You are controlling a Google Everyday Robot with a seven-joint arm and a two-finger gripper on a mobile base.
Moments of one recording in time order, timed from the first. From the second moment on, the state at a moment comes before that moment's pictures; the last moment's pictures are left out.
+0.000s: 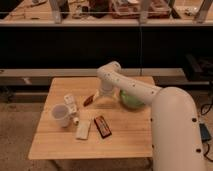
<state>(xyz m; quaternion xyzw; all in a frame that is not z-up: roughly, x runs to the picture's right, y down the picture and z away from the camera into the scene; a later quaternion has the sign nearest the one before) -0.007 0.054 0.919 -0.19 -0.26 -0.64 0.70</state>
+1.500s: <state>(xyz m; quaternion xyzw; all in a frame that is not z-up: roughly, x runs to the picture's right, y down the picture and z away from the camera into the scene) -0.067 0.033 0.916 -0.23 -0.30 -0.51 0.78</state>
